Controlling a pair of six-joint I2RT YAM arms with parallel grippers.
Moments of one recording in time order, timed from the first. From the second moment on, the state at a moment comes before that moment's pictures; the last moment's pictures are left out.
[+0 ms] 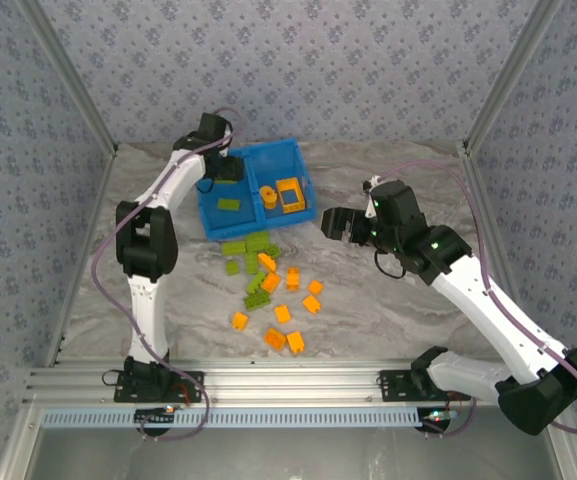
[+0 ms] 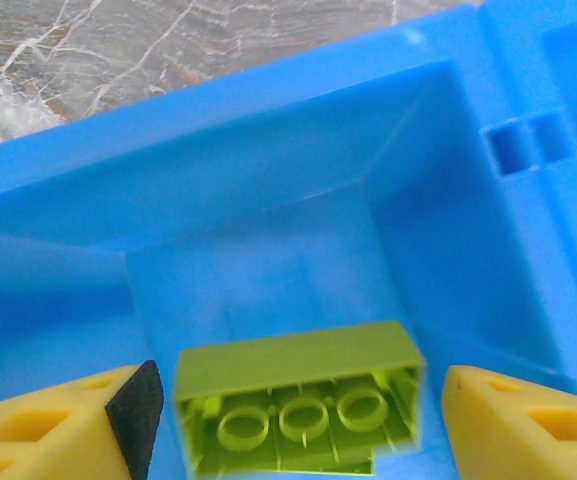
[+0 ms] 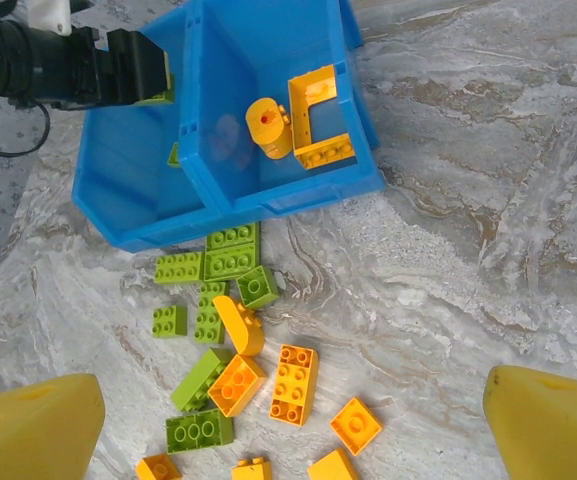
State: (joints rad) left arm -0.27 2.21 2.01 -0.79 -0.07 -0.18; right arm 0.58 1.11 1.16 -0.71 0.01 0.58
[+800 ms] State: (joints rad) left arm -0.66 1.34 1.19 -0.77 0.18 -0.04; right arm 0.57 1.19 1.16 -0.68 -0.01 0.58
